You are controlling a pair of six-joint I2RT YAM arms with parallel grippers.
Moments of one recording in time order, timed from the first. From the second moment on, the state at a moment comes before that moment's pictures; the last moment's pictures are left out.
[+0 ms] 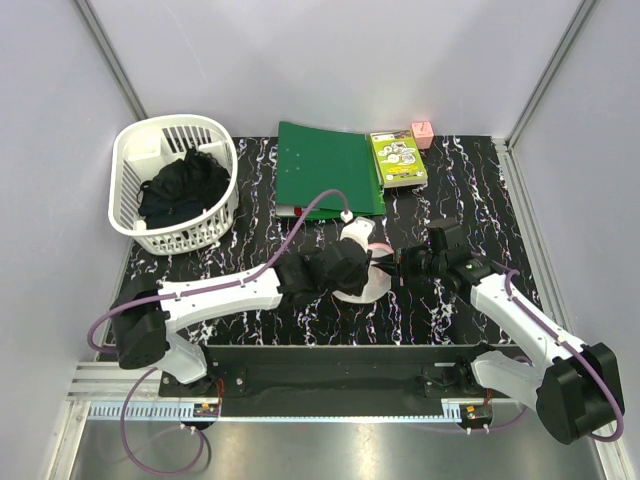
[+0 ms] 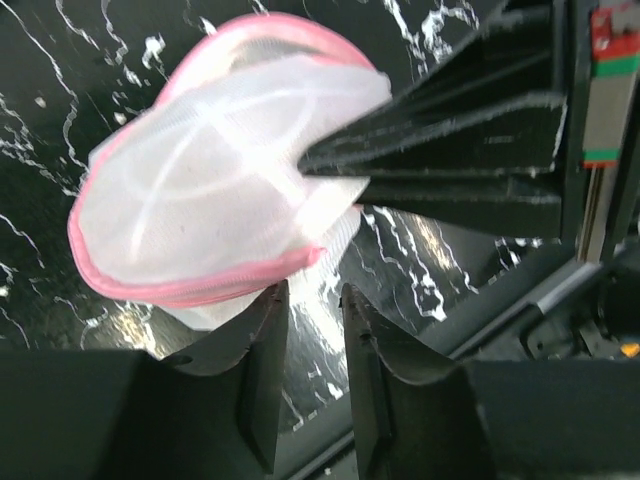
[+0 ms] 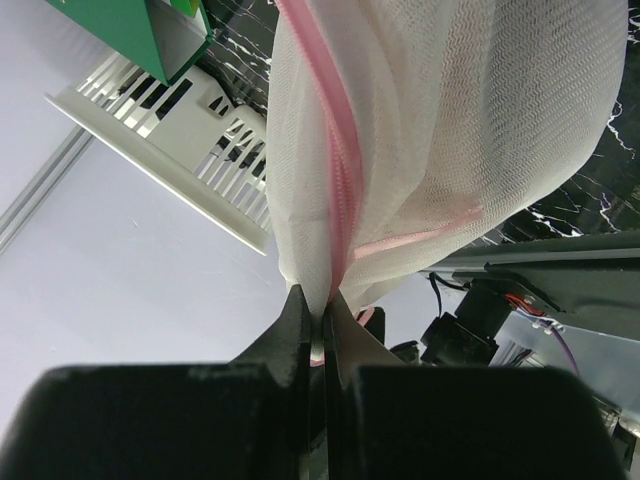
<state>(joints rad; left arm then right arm) -1.15 1.50 1.15 -0.36 -0.29 -0.57 0.40 1.07 0.67 -0.39 -0.40 1.84</state>
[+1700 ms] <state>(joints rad) -0.92 1.29 0.87 -0.18 0.33 -0.47 0.38 1.24 0.97 -0.59 -0.39 1.20</state>
